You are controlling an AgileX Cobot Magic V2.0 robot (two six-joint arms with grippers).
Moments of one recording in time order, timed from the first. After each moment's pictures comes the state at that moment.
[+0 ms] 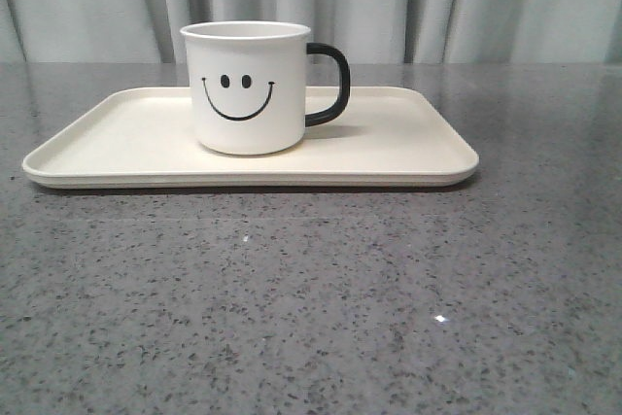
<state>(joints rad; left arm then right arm) -0.55 0.82 -1.36 0.62 1.28 -0.26 0.65 1.75 -2.37 -0.05 1.19 -0.31</state>
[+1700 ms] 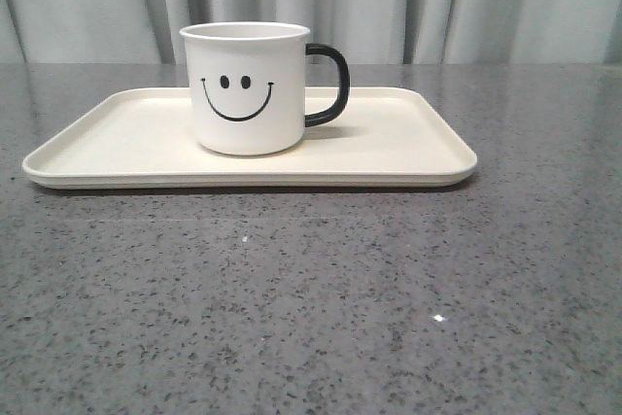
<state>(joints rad) -0.55 0.82 -1.36 0.56 1.28 -0.26 0.65 0.42 -1.26 -0.72 0.97 0.31</state>
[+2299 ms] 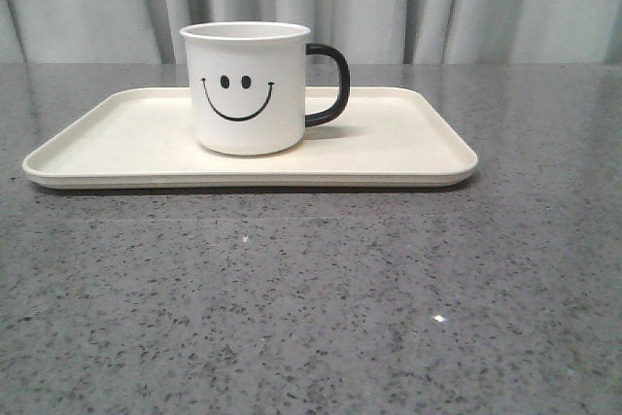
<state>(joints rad) -0.55 0.82 -1.36 0.56 1.24 -0.26 0.65 0.34 -0.99 -0.84 0.94 0.49</state>
